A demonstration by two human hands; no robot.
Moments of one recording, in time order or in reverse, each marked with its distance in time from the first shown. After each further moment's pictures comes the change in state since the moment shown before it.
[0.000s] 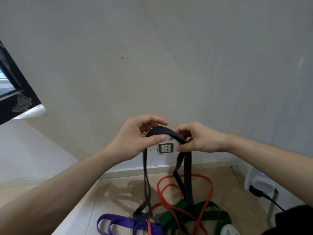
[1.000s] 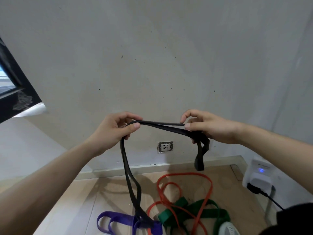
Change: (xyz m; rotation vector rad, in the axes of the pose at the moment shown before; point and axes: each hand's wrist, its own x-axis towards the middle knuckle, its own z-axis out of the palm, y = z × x) left_hand -0.001 -0.034 -0.053 0.014 0.095 -0.146; right_hand -0.017 -0.008 -0.031 0.376 0.019 0.173
